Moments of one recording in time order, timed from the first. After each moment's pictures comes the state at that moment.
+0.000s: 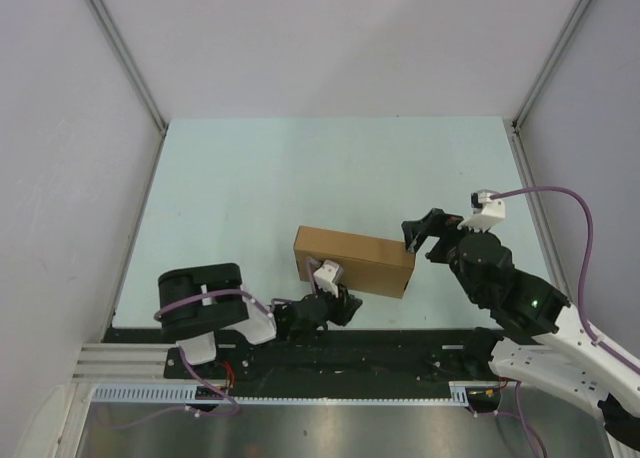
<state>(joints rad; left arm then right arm) -1.31 1.68 0.32 0.98 -0.41 -0.65 0.92 0.64 0.84 -0.53 0.64 0.67</state>
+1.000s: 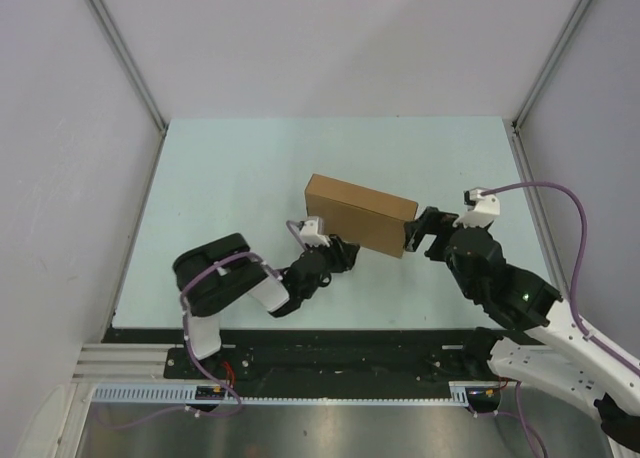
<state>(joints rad) -0.98 1.94 0.56 1.16 -0.44 -0.75 0.89 0.69 0.84 -0.55 0.64 0.63</state>
